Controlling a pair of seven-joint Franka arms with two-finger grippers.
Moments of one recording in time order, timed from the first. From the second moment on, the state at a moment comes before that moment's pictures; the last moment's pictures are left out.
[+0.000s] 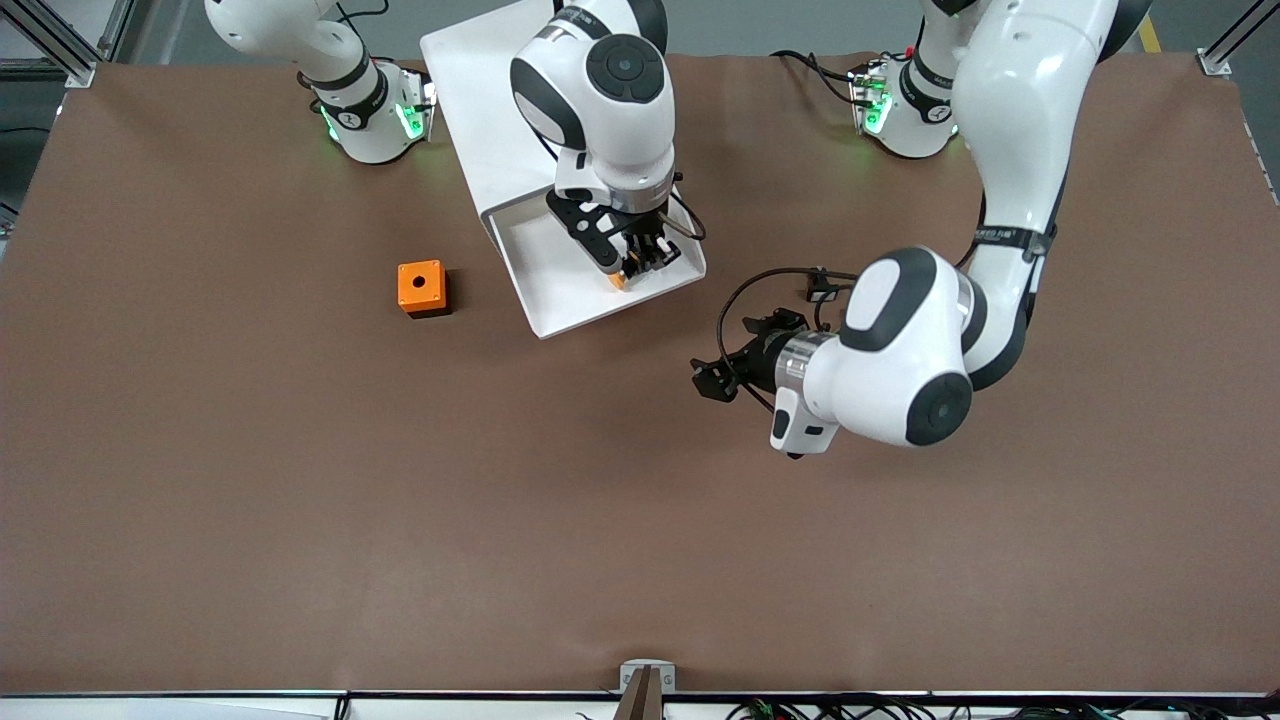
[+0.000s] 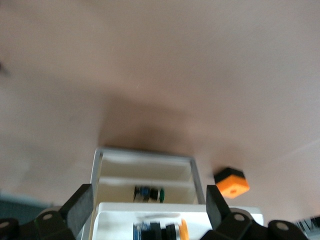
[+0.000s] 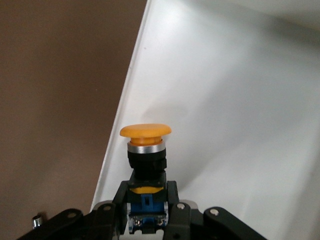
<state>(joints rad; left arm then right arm) -0.36 0.67 -0.15 -1.17 -0.48 1.64 -1.04 0.94 0.39 -0.09 -1.54 0.07 1.96 1.72</state>
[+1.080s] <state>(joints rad) -0.58 0.64 -0.15 -1.25 -0.05 1.87 -1.05 0.15 0.35 -0.12 -1.62 0.09 1.85 0.27</state>
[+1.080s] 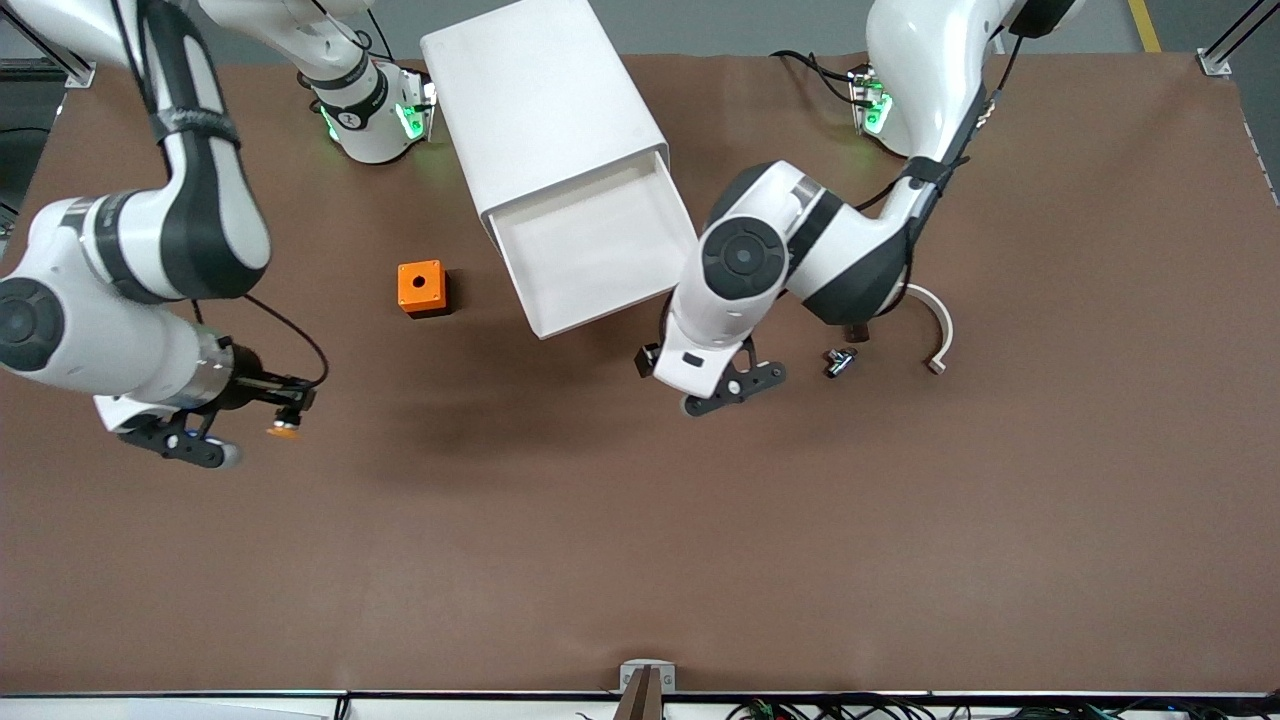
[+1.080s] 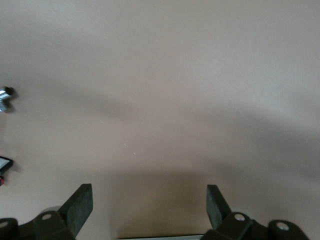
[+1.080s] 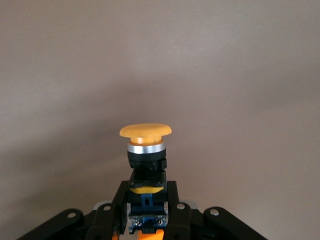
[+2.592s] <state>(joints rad) -0.78 0.66 -0.16 -1.32 -0.27 1.89 -1.21 0.08 0.66 -0.09 -1.74 0.09 2.38 0.04</state>
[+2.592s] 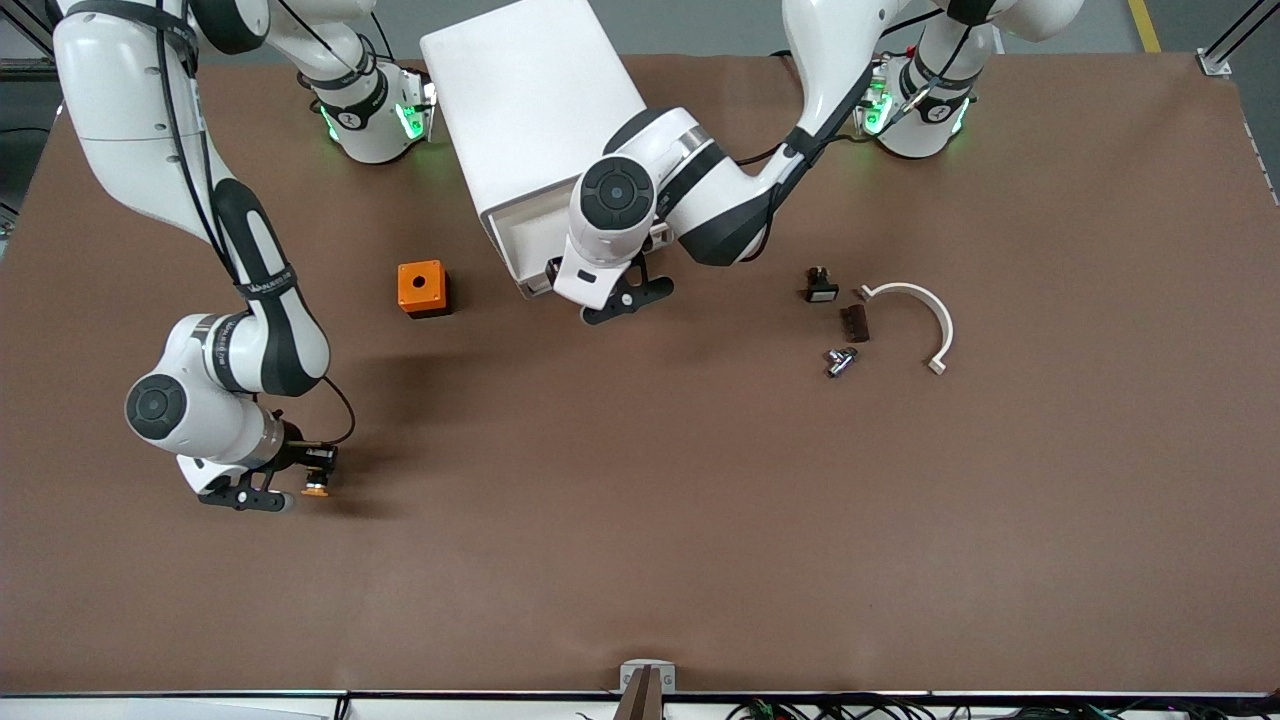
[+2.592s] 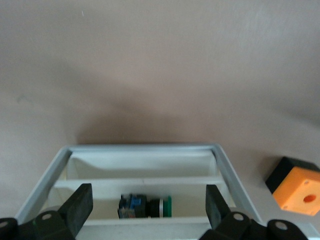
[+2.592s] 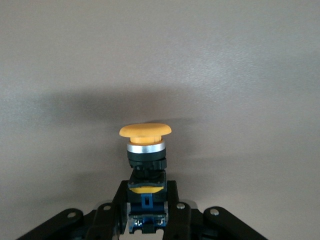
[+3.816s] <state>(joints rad) -0.79 0.66 -0.15 -1.38 -0.57 1.89 -1.26 0.07 0.26 -0.10 -1.61 0.03 1.66 0.03</state>
